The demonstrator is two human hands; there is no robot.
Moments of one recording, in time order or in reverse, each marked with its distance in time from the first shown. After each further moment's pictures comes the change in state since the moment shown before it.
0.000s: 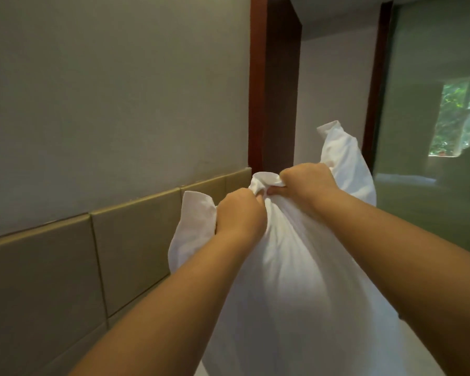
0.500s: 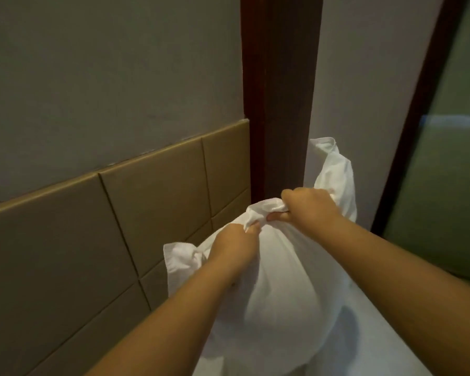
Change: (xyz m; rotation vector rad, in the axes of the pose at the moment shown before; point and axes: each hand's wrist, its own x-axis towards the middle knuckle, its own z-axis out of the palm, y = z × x) left_hand 0.184 -0.082 0.278 -0.269 -0.400 -0.465; right_hand 0.156 0.071 0.322 0.161 -0.235 -0.043
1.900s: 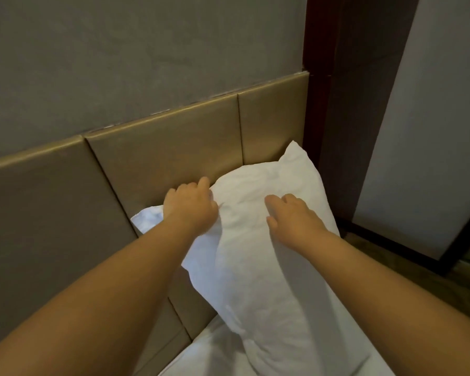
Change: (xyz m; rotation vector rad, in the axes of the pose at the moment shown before) left_hand 0.158 -0.109 -0.059 0.848 0.411 0.147; right_hand 0.089 -0.076 0.141 0.449 -0.176 -0.108
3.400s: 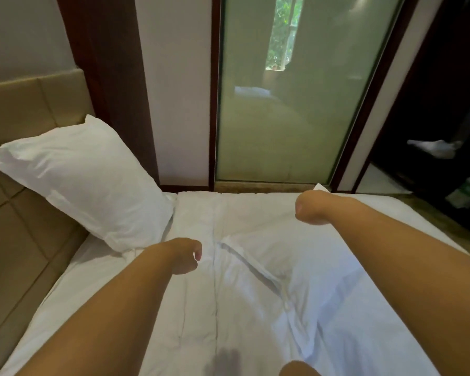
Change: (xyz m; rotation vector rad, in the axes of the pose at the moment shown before) left_hand -0.526 0.072 -0.175 -0.137 -0.839 0.918; right_hand -0.704 -0.114 -0.194 -0.366 -0.355 1.010
